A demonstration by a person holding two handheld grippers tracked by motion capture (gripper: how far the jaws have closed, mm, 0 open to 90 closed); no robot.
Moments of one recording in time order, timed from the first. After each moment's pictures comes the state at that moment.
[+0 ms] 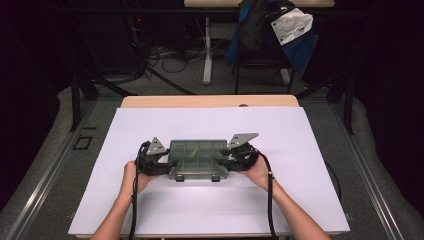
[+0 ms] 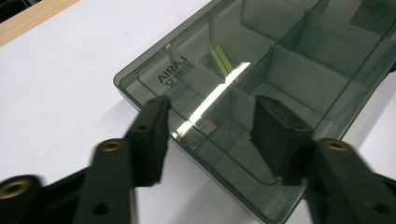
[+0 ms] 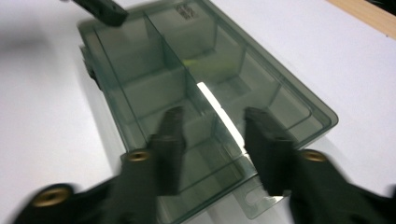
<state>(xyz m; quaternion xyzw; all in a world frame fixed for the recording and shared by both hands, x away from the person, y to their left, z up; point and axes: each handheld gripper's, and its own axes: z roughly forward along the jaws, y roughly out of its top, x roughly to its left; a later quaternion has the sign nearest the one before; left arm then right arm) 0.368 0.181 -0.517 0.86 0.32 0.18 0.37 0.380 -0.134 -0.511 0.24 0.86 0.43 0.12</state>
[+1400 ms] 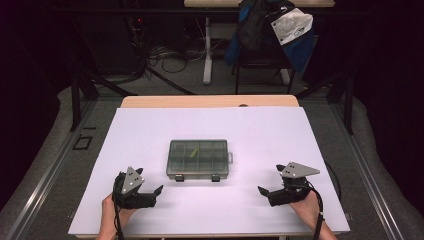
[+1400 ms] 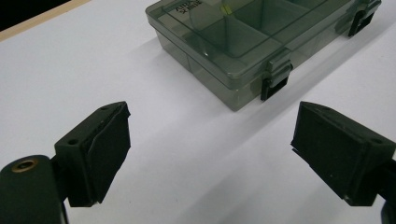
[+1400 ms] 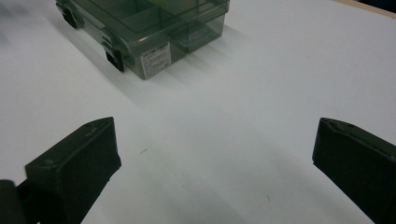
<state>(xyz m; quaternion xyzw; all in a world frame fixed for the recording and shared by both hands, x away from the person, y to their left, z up) 0.271 0.222 -0.534 0.81 0.37 0.25 0.38 0.285 -0.257 -0.531 0.34 0.81 0.43 0.20</state>
